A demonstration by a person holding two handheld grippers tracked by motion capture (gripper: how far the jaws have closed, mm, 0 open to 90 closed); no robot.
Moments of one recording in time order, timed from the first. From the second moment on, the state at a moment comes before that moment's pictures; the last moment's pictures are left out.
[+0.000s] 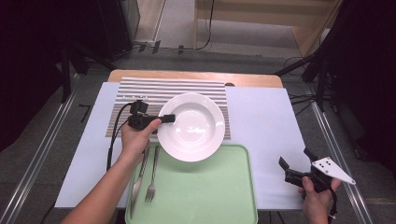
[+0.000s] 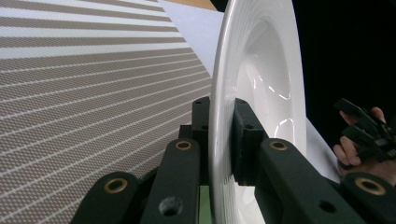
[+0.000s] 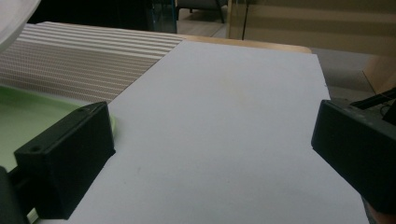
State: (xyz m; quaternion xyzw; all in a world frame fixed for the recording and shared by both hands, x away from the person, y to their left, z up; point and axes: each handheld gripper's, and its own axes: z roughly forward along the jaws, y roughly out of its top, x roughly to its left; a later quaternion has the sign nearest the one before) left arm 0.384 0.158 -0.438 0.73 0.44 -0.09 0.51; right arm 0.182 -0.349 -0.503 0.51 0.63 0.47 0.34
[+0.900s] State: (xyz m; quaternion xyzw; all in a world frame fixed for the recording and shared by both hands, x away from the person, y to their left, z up) left arm 0.333 0.157 -0.456 0.75 0.41 -0.13 0.50; right arm 0.179 -0.346 -0.502 0.51 0.63 0.48 0.34
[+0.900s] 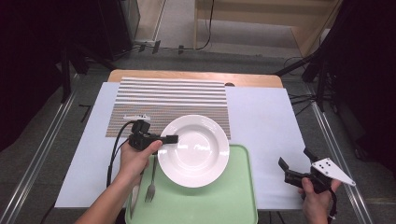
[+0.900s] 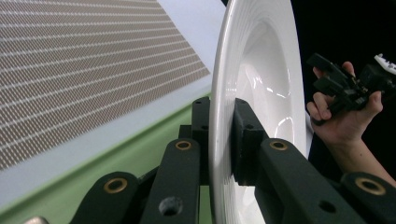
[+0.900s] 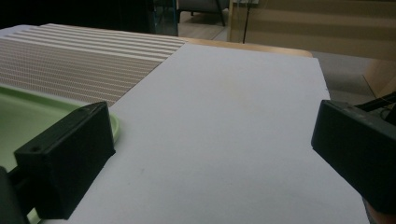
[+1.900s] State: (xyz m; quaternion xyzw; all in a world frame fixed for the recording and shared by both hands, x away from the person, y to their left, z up) left arm 0.286 0.158 -0.484 0.77 0.39 -0.17 0.47; right arm 0.180 -0.345 -0.503 0.51 0.63 0.47 0.34
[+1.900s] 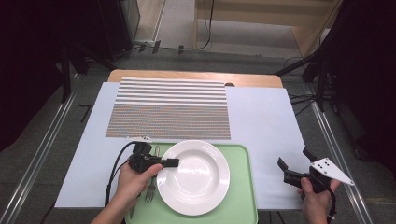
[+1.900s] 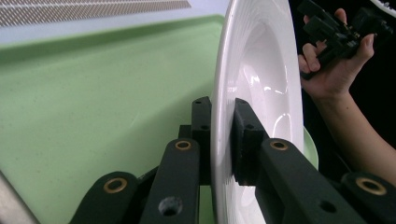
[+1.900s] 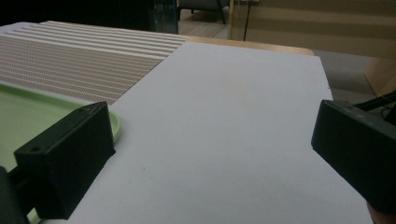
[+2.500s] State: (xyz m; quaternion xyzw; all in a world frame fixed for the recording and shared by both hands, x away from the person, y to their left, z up) left arm 0.288 0.148 -0.491 0.81 0.40 -0.16 0.39; right arm 0.180 -0.344 -0.502 0.52 0.63 0.47 0.34
